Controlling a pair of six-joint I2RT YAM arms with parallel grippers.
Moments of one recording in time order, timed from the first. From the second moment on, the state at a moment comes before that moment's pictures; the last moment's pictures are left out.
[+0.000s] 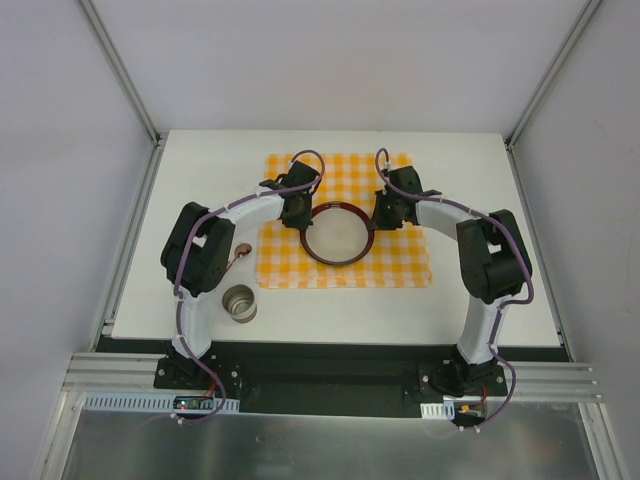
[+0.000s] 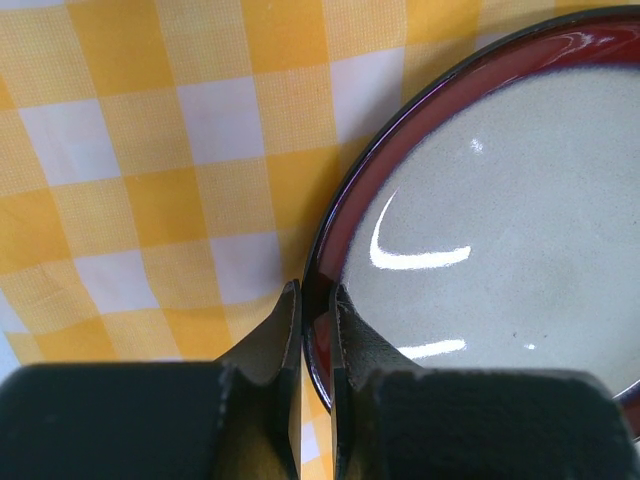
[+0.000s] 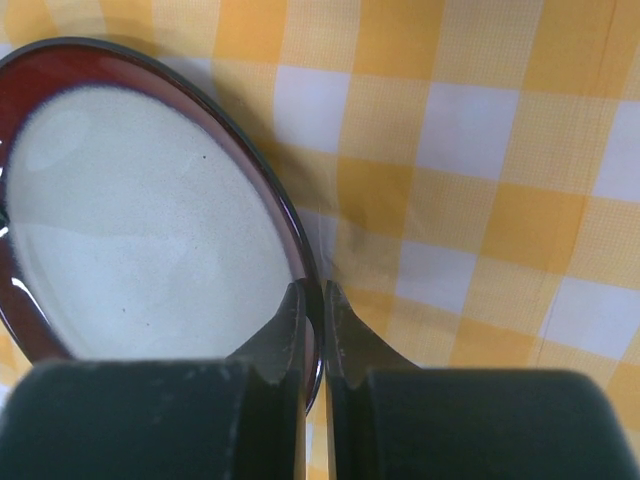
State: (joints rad) left arm -0.54 2.01 1.44 -0.50 -0.07 -0.43; right arm 0.37 1.92 1.23 -0.27 -0.19 0.39
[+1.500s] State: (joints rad) left arm -0.56 1.99 1.45 -0.52 -0.14 -0.41; right arm 0.38 2.02 1.44 -0.48 -0.15 0.28
